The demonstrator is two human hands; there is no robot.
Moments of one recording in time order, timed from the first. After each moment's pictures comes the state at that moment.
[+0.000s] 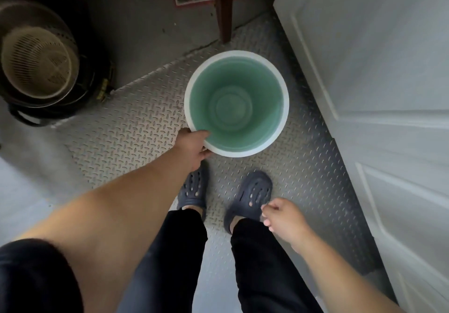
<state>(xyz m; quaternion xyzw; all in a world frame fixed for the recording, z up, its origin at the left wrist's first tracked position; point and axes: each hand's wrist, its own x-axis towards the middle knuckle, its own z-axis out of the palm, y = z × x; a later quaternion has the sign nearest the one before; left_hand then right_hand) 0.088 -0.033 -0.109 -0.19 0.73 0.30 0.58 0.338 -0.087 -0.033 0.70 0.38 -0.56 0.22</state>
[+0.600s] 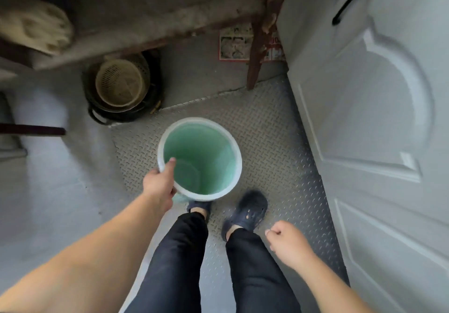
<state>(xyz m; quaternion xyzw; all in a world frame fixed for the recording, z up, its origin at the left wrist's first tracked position) 0.031 -0.129 0.076 -0.26 0.81 0.34 0.41 0.342 -0.071 0.112 0.61 0.53 -0.51 0.31</state>
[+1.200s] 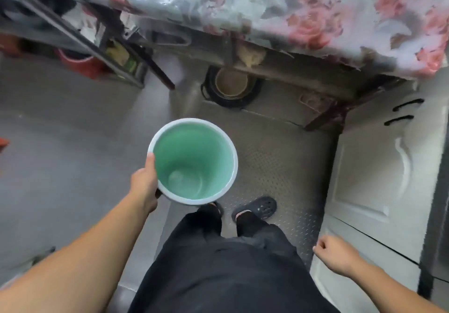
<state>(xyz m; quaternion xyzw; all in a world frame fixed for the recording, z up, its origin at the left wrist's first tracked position) 0.018 -0.379 0.416 -0.44 0.73 0.45 0.26 0.335 -0.049 0.374 0.32 0.76 -0.23 0.52</state>
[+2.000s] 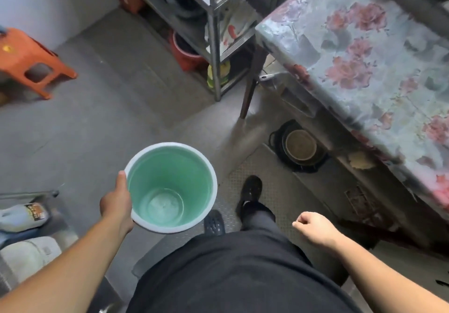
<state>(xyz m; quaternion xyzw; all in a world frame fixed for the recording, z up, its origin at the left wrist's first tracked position) -0.068 -0.676 0.454 -0.65 0.57 0.50 0.04 -0.053 -0.220 0.421 0.13 0.85 -0.18 0.47</state>
